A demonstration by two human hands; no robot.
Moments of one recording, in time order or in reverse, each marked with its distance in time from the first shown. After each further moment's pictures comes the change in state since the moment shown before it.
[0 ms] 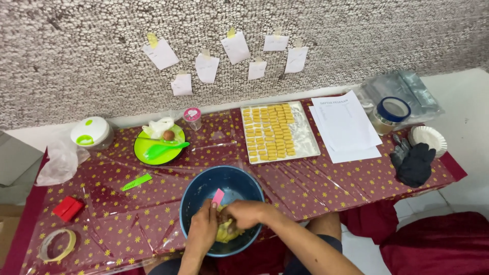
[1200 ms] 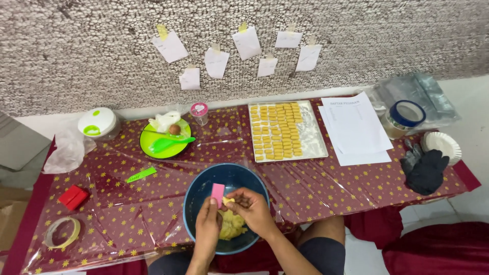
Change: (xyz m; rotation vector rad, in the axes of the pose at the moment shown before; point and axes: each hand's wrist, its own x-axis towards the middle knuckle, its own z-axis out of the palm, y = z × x) left_hand -0.019 0.018 0.014 -0.767 0.120 -0.126; right_hand -0.026 -0.032 0.033 0.982 0.969 -0.292
